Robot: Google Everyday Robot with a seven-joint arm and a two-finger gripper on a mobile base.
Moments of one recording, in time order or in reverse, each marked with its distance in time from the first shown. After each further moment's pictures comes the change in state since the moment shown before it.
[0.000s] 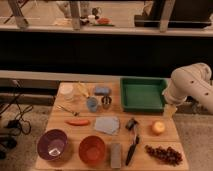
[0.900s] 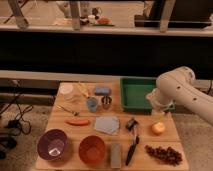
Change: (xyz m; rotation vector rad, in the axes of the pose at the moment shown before) arm -0.088 0.042 -0.003 -0.016 -0.084 -0.254
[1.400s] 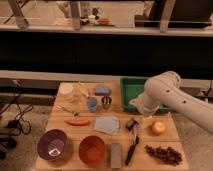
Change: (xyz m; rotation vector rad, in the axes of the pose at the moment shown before) arm -0.069 0.021 0.009 -0.038 -0.135 -0.234
